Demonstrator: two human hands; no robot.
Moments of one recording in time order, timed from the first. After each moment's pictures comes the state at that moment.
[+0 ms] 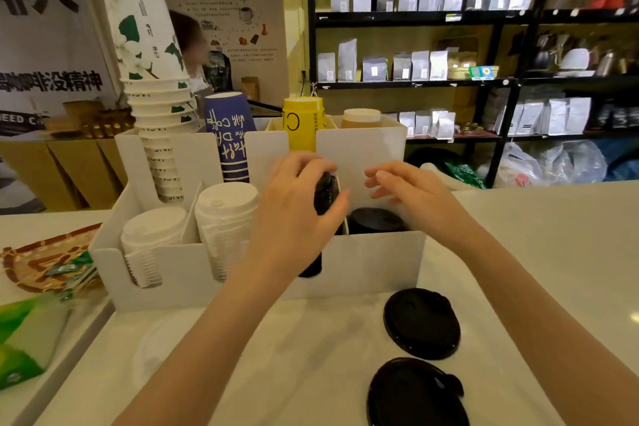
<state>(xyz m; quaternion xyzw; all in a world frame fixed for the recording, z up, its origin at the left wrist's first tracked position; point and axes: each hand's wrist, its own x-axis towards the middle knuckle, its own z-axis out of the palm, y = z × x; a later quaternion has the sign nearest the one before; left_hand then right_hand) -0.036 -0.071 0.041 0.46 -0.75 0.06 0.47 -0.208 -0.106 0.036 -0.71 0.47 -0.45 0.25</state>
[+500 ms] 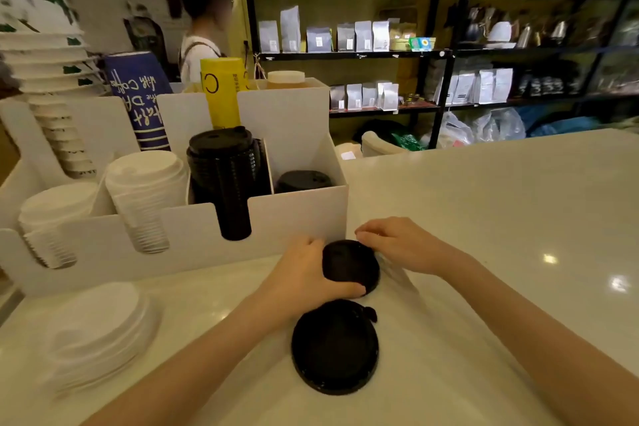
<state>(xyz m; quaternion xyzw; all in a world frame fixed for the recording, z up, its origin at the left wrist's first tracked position) -0.113 -0.046 -0.056 0.53 -0.81 -0.22 0.14 -0.281 -0.050 -0.040 -0.72 0.62 -0.19 0.23</state>
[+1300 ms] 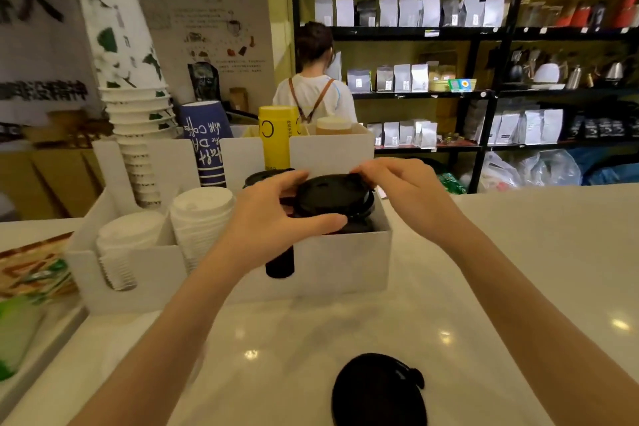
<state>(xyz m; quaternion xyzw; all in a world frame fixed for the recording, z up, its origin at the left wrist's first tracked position) -0.043 -0.052 0.051 0.47 -0.74 -0.21 0.44 -0.223 -0.064 0.062 -0.74 0.48 -0.45 0.16</state>
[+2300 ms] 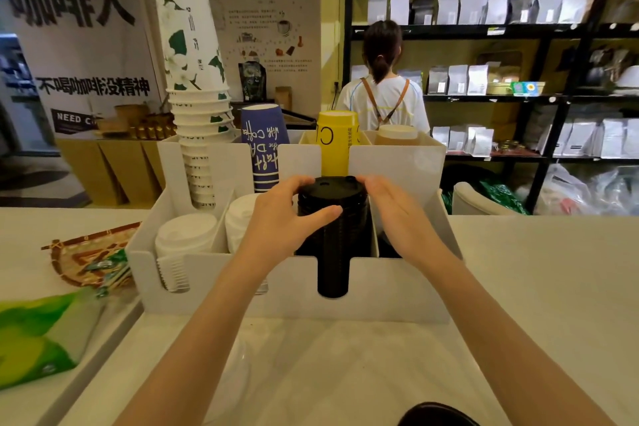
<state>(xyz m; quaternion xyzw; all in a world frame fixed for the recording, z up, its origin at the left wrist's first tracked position) 0.008 -0.109 0.032 0.53 -0.69 -0.14 0.47 -0.155 -0.133 0.027 -0.72 0.41 -0.48 0.28</state>
